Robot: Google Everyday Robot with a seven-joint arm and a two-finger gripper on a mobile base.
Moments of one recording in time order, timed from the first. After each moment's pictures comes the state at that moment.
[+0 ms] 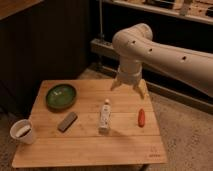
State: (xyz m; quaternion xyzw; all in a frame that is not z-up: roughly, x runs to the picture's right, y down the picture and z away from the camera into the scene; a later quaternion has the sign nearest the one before) arm 0.108 0.012 0.634 -0.28 -0.18 -0.51 0.79
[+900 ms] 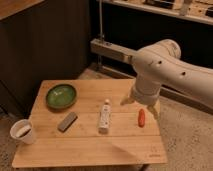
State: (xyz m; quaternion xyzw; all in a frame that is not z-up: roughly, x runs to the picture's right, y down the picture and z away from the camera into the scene) arm 0.131 0.091 0.565 -0.27 -0.16 -0.50 0.81
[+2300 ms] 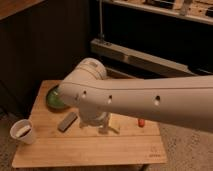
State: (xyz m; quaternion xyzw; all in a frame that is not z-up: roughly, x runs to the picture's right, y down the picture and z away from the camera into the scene) arm -0.035 0.138 0.541 -0.28 -0.16 -0.61 0.72
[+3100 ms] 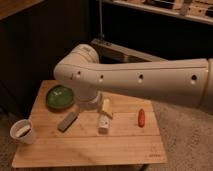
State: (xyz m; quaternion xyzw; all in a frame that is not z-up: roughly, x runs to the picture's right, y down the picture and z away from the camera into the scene) arm -0.048 0.095 0.574 -0.27 -0.17 -0.62 0.72
